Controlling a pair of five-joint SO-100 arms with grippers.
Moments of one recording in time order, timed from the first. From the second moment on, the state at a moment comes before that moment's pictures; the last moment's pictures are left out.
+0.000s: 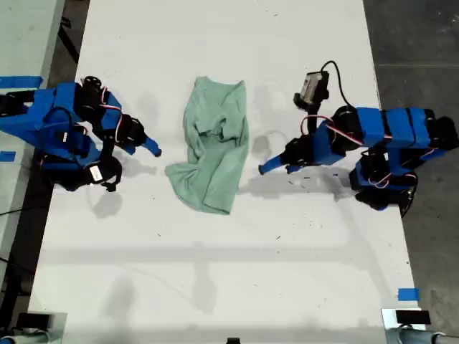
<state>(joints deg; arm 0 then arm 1) 4.0 130.3 115.3 90.9 3.3 1.3 121.3 107.5 81.7 -13.0</state>
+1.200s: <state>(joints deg) 0.7 92.5 120.0 54.4 19.2 -1.3 106.9 98.0 79.9 -13.3</state>
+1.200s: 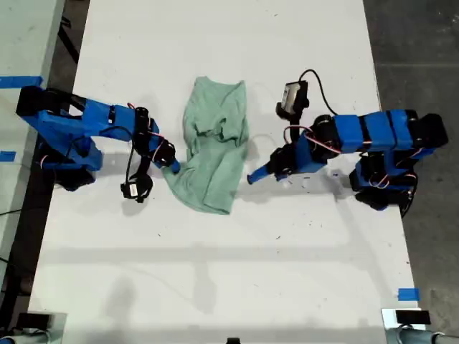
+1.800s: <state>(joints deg) 1.5 94.6 99.8 79.6 14.8 -1.7 106.9 98.0 79.9 -13.3</state>
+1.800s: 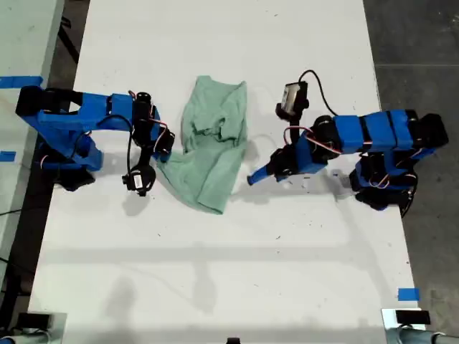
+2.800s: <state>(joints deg) 10.8 47.1 53.5 76.7 15.4 -1.6 112.3 105.6 78.2 -13.0</state>
